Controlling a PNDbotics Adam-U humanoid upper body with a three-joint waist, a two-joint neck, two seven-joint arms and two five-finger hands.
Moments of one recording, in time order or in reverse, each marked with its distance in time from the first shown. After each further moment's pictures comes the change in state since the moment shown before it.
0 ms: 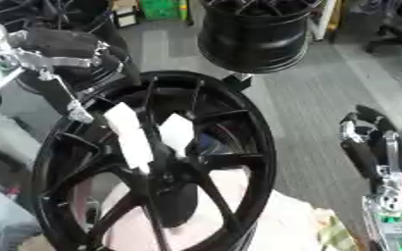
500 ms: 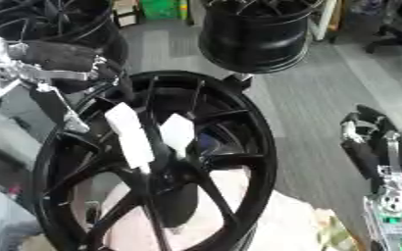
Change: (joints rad) left arm 0.009 -0.002 -0.049 0.001 0.011 0.000 0.000; right arm 0.002 -0.003 0.000 0.000 0.000 -0.002 0.005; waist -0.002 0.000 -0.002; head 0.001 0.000
